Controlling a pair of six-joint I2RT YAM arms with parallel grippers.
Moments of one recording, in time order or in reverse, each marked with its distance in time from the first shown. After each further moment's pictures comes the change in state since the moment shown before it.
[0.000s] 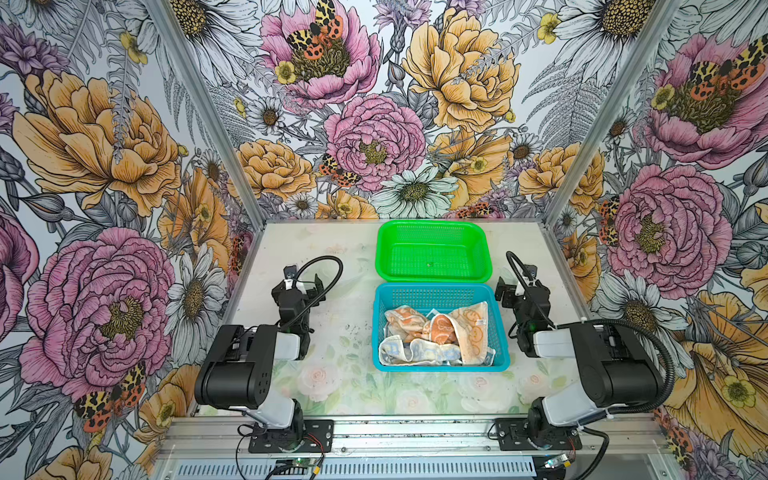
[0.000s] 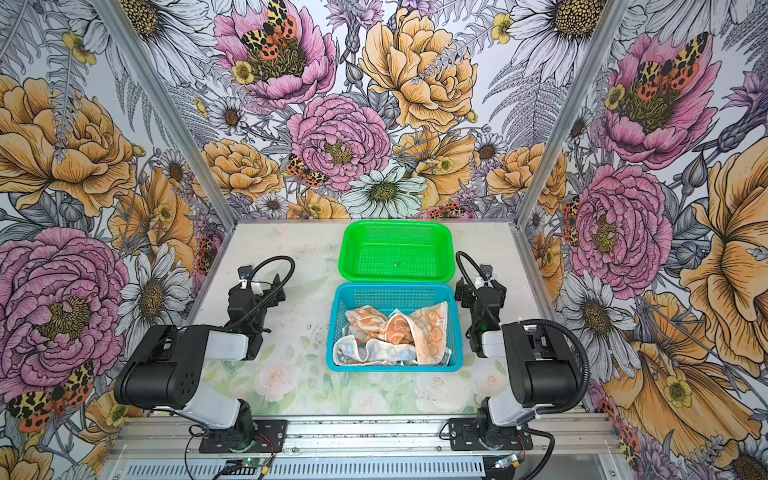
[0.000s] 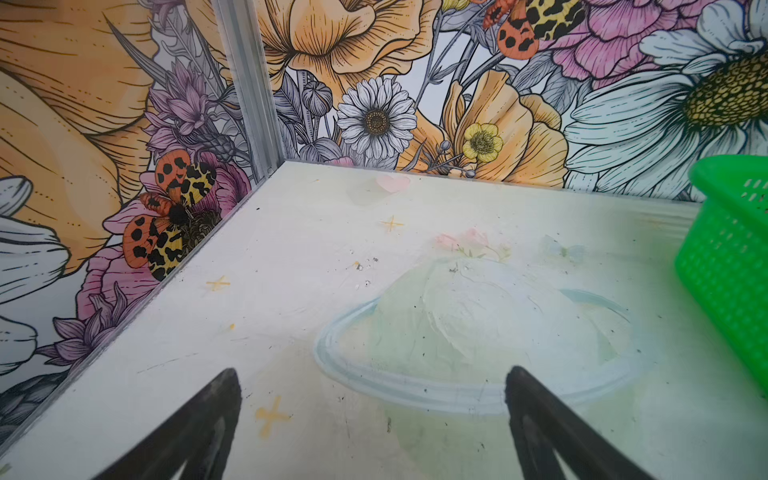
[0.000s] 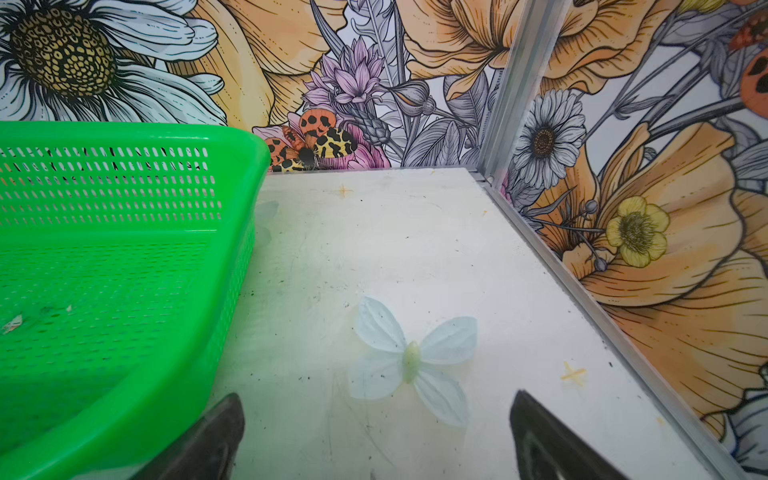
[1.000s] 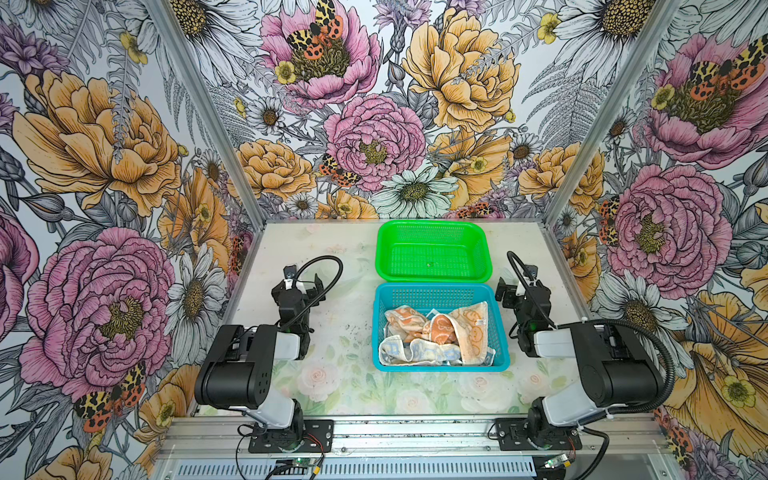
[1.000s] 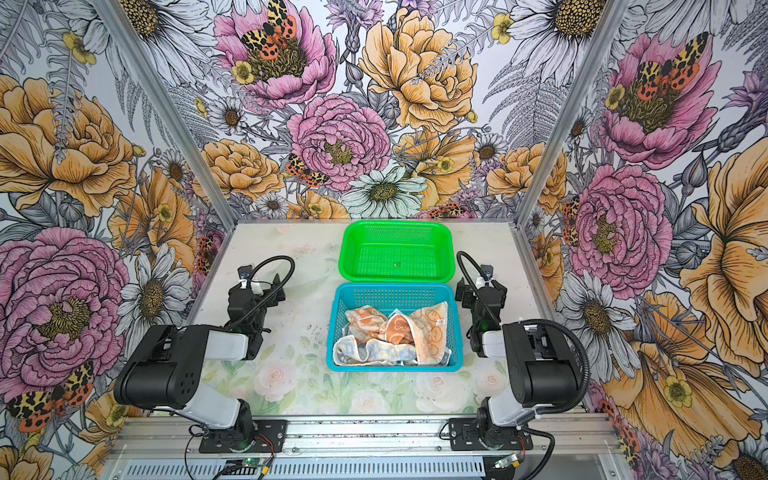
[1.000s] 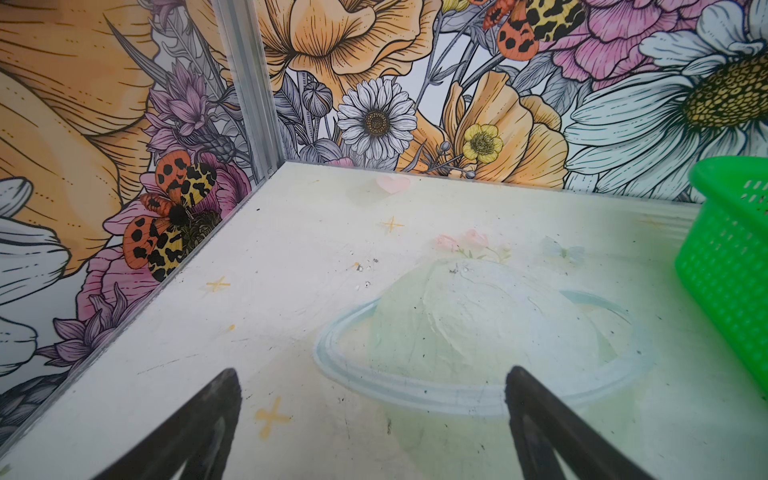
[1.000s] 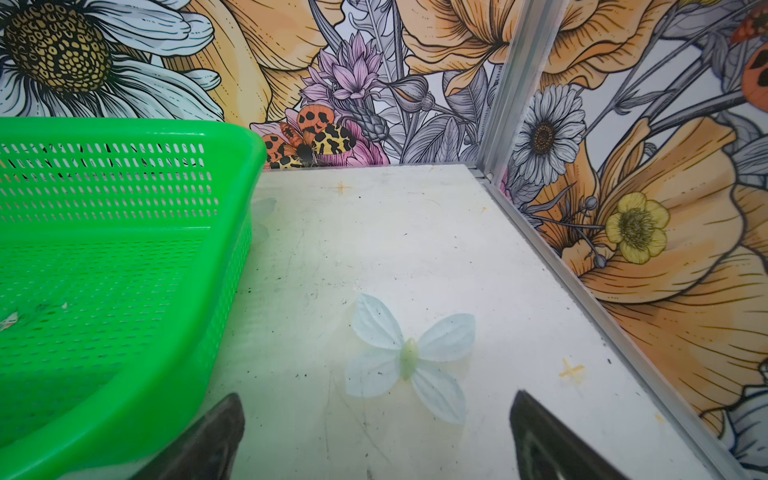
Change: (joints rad) left arm 0.000 0.000 0.002 0.000 -0.003 0.000; right arm -0.008 0.000 0.000 -0.008 -0.009 0.000
